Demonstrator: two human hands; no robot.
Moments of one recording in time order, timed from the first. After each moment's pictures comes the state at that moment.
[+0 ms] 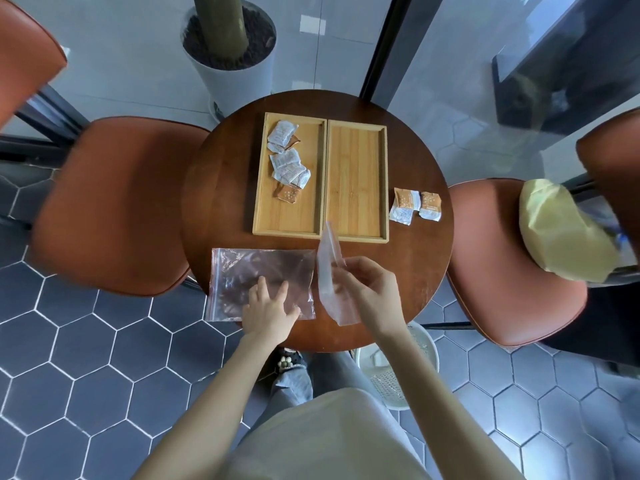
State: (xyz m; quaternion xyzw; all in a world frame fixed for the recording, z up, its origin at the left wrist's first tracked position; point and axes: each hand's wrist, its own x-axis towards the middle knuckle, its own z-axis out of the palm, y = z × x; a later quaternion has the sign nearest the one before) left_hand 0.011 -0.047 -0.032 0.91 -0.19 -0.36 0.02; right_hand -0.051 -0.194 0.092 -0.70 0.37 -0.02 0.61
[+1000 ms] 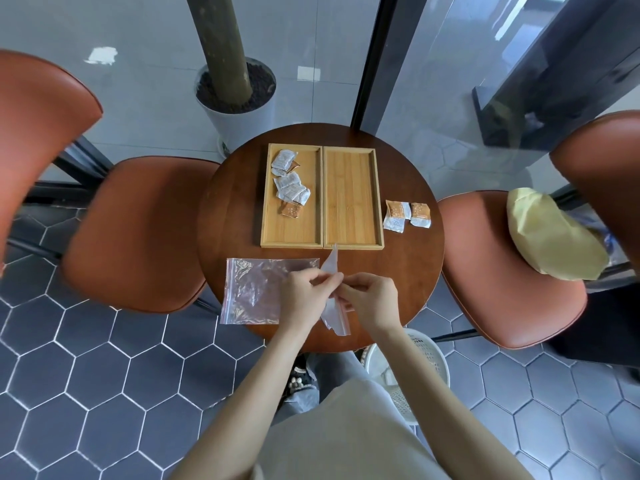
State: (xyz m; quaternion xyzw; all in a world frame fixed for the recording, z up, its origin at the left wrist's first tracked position) left_hand -0.009 -0.086 0.083 0.82 -0.07 -0.26 0.51; right_hand -0.076 -0.182 0.096 -0.72 0.38 -0.04 0.58
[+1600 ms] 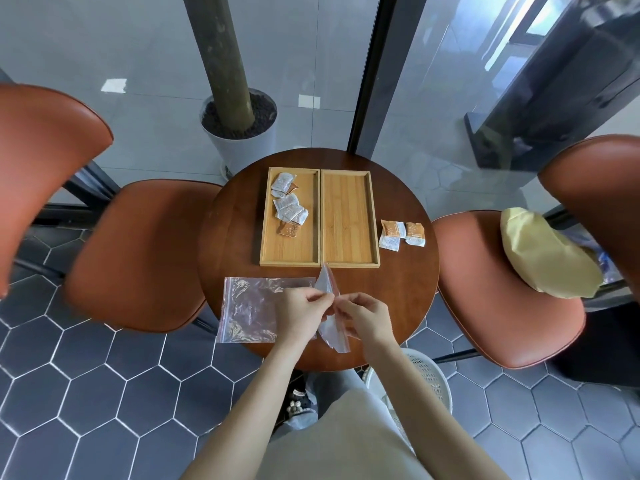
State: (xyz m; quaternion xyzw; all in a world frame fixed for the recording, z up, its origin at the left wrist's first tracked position) left_hand -0.013 -0.088 0.094 0.82 -0.03 -0.26 0.50; right_hand -0.077 -0.180 0.090 -0.54 0.48 -0.02 0.69
